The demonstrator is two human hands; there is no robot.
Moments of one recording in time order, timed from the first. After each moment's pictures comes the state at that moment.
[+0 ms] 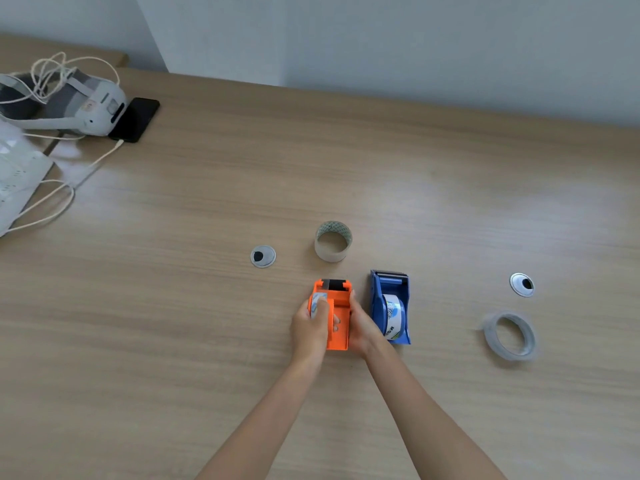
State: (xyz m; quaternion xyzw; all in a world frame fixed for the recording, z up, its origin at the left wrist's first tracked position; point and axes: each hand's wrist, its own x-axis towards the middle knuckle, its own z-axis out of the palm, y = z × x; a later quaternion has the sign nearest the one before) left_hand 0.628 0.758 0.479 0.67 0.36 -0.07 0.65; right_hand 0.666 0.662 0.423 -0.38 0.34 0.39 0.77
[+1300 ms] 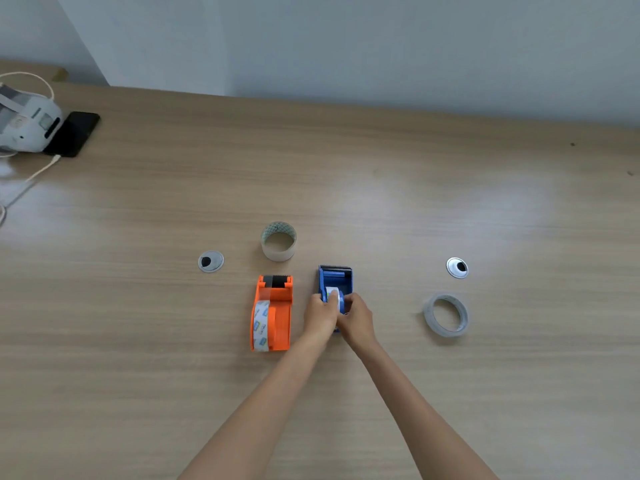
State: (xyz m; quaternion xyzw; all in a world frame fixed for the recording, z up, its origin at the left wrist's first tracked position) left_hand 0.651 0.651 0.491 0.70 0.30 -0.23 0.60; right_hand 0.639 0.578 0.459 -0.83 0.22 0.15 0.49
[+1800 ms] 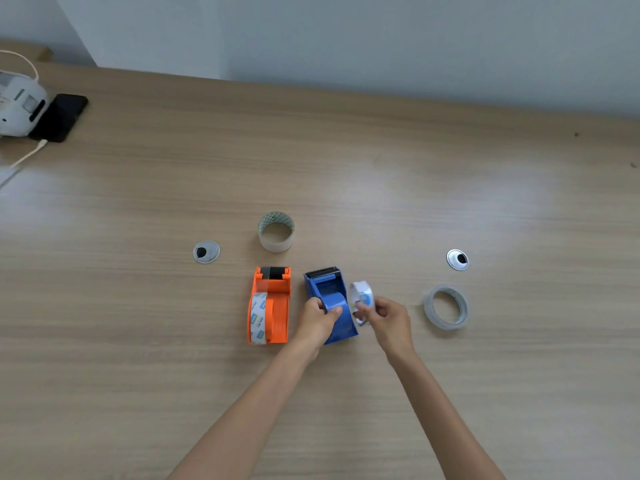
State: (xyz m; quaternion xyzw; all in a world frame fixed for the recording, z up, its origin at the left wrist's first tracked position) left_hand 0.630 0.664 0.475 0.68 0.28 -0.29 0.61; right_hand 0.617 0.529 0.481 -0.81 0.22 0.09 0.53
